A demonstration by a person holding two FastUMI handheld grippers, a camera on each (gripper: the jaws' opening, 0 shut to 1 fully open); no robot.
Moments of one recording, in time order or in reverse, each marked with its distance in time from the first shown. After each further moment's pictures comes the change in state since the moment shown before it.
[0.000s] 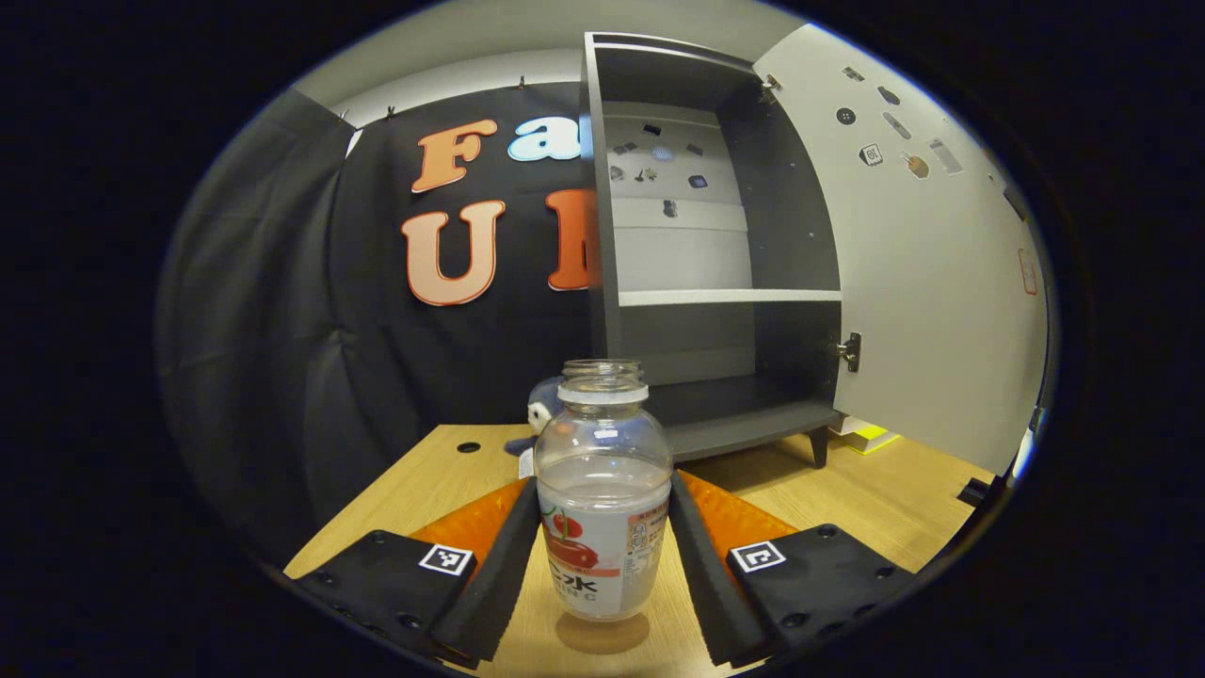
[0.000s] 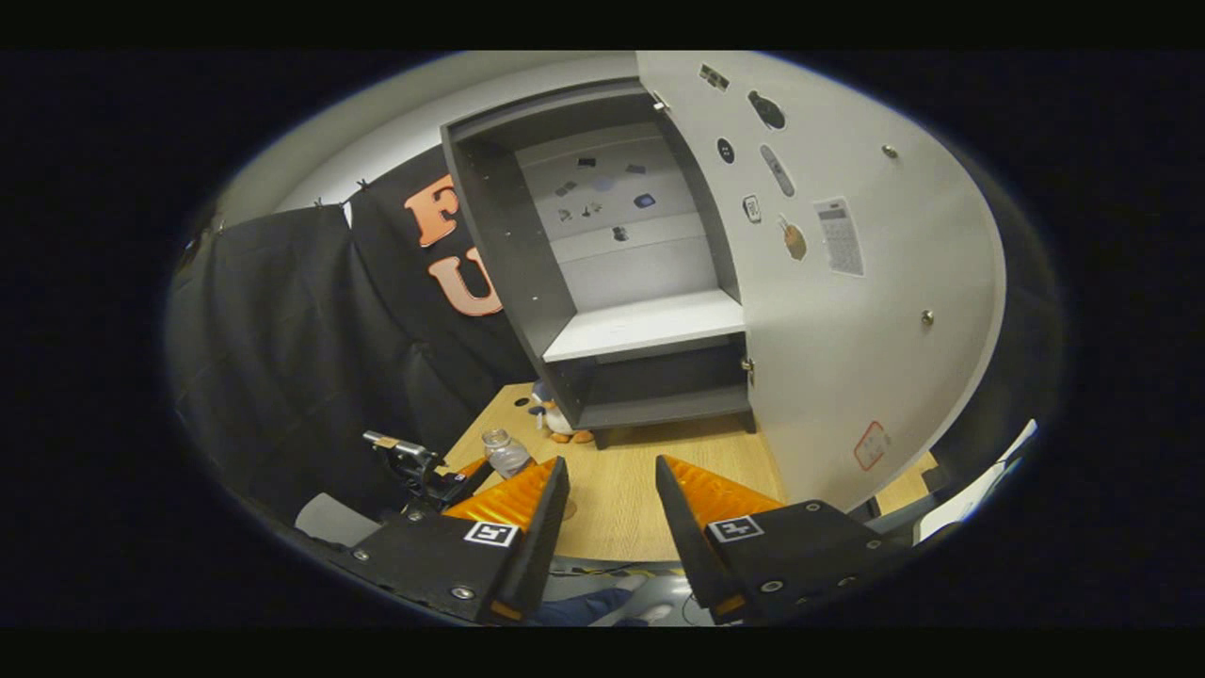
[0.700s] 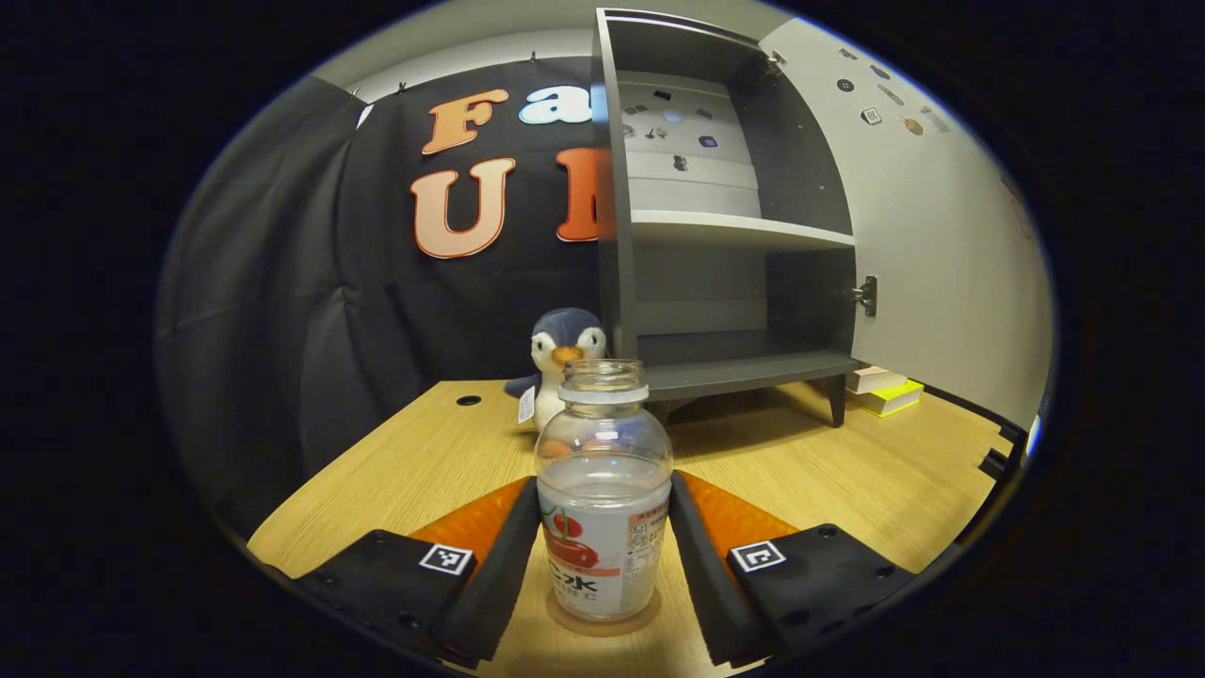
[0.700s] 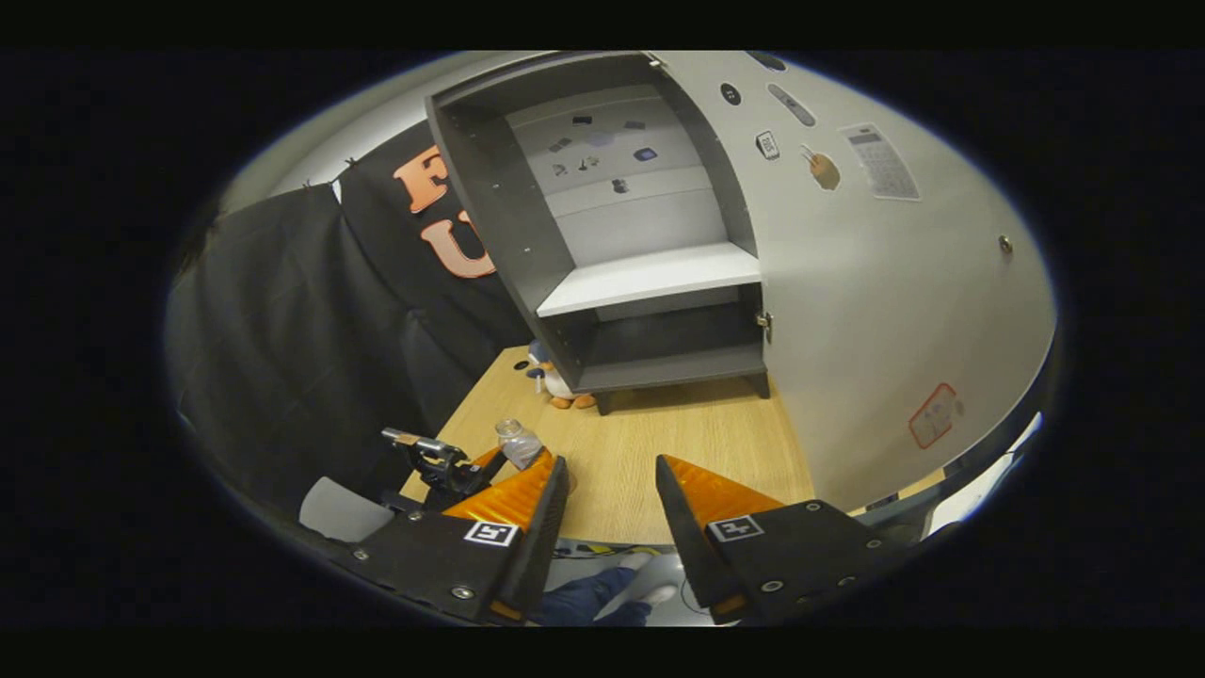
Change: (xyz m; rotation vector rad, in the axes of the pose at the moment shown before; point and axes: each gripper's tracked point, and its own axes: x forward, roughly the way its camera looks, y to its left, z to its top) left arm 0.012 0.004 -0.074 -0.023 0.084 0.020; right arm -0.007 0.002 -0.025 0.021 0.144 0.012
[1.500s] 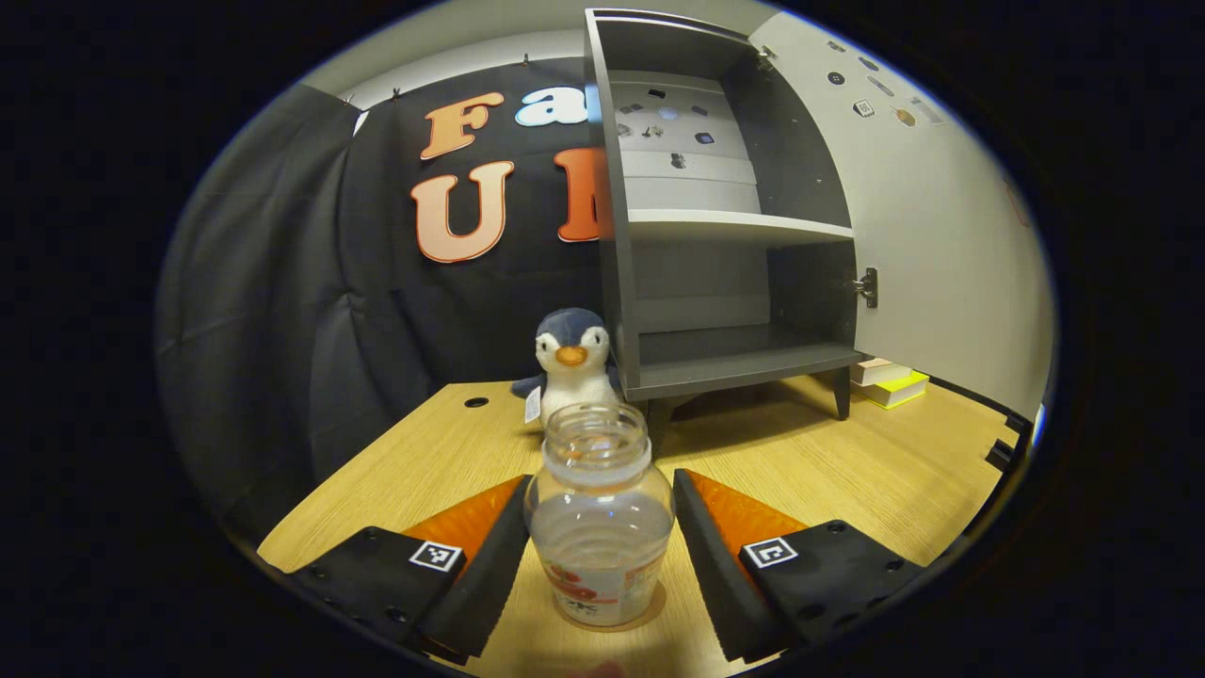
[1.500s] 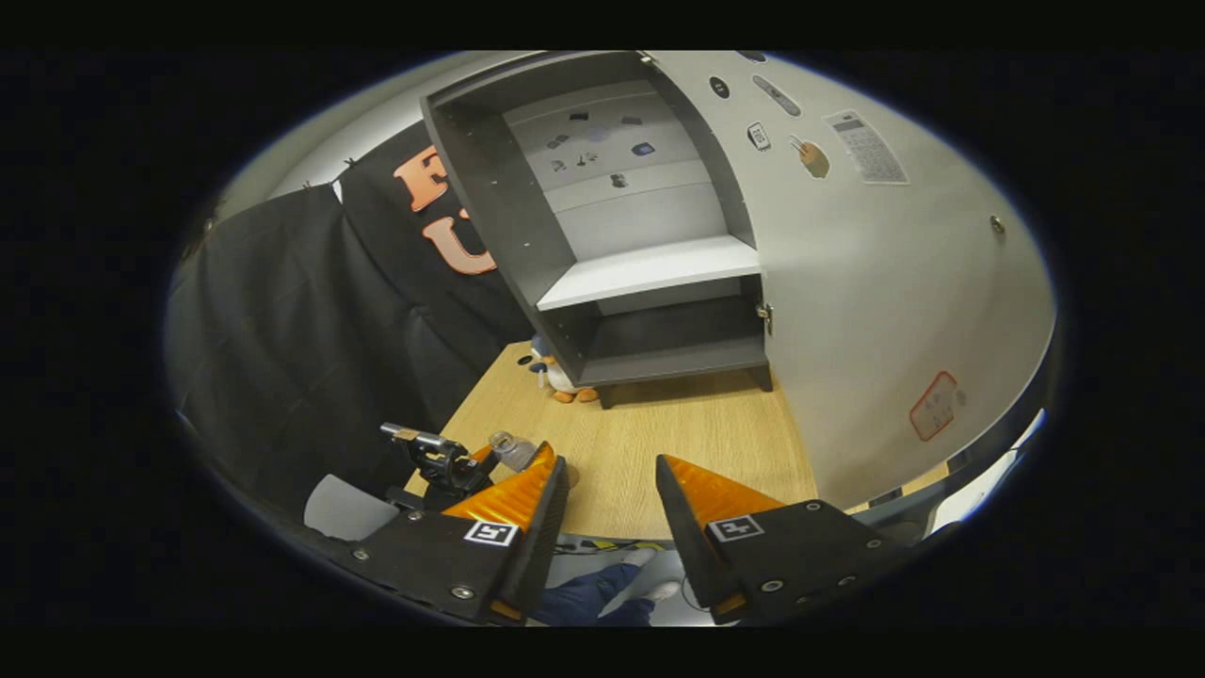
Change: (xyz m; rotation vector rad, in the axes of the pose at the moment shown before) left arm -0.007 0.001 0.013 0.024 -0.015 0.027; right arm -0.006 0.003 -0.002 0.008 0.012 0.011
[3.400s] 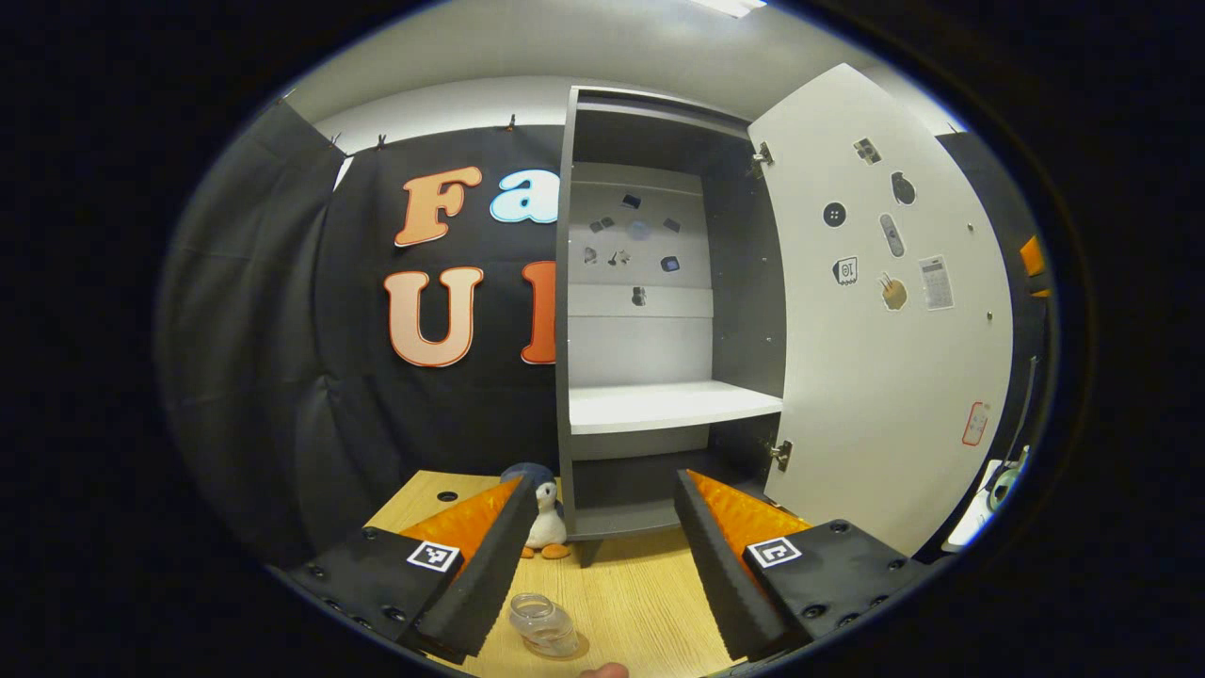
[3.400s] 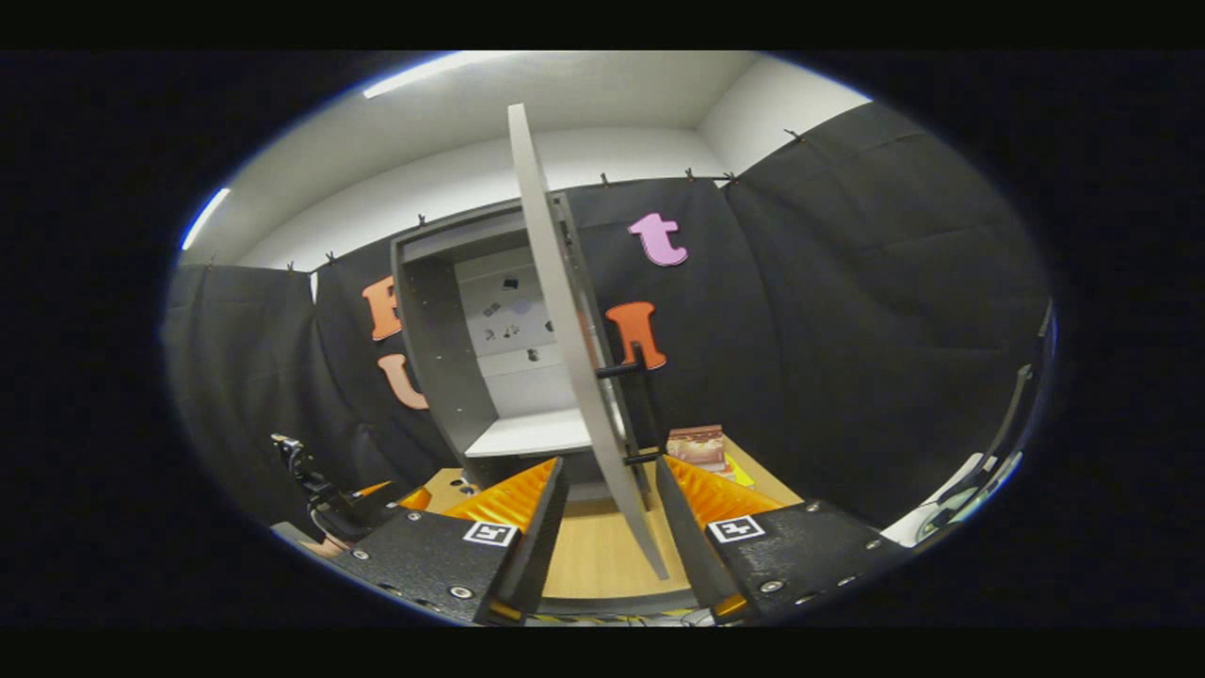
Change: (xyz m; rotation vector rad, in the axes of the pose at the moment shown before) left arm -0.081 -0.043 0.229 -0.042 -0.188 -0.120; right arm -0.024 -0.064 0.113 -0.030 -0.548 -0.227
